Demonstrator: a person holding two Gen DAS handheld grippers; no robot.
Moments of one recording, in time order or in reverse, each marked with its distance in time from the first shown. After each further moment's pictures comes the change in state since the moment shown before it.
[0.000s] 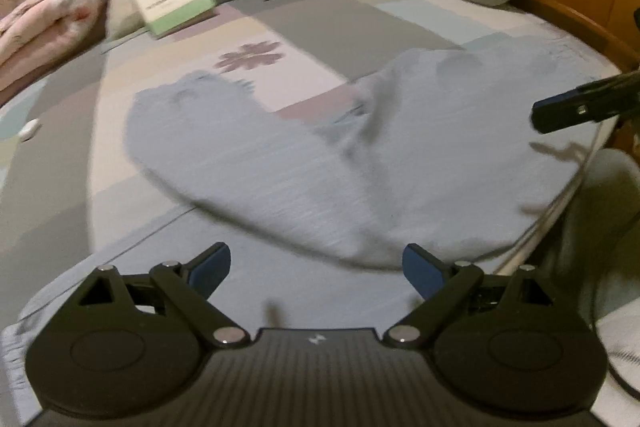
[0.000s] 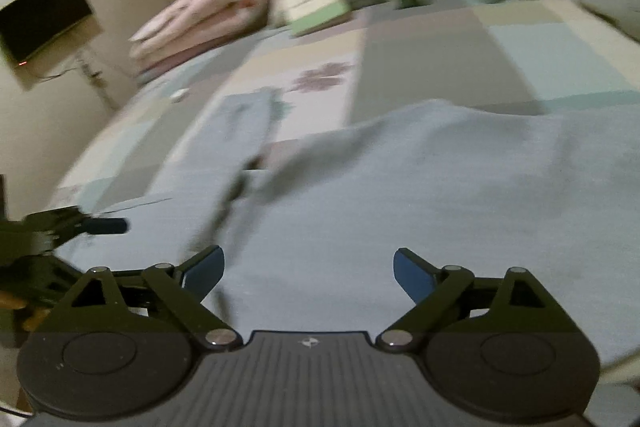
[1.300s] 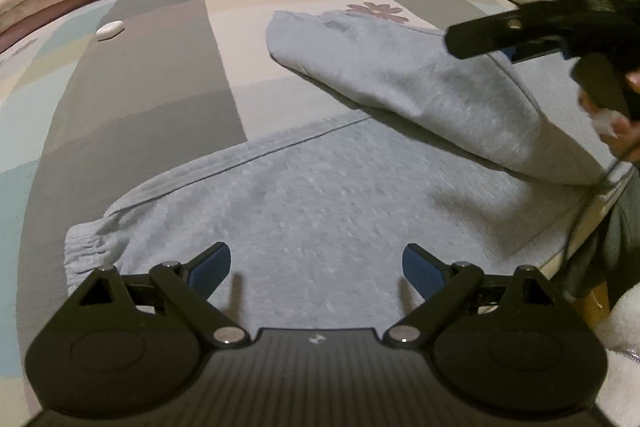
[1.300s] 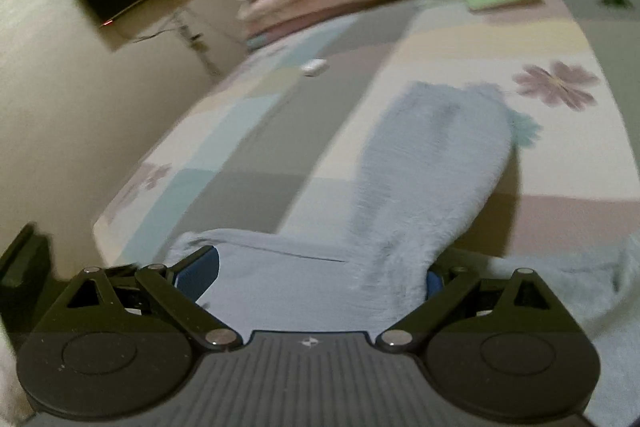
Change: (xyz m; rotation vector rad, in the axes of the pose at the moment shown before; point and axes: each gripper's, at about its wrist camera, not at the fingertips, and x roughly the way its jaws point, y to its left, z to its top) left arm -0.012 0.143 -0.079 -0.191 0.036 0.002; right arm 0.169 0.151 0.064 -0.131 0.070 0.295
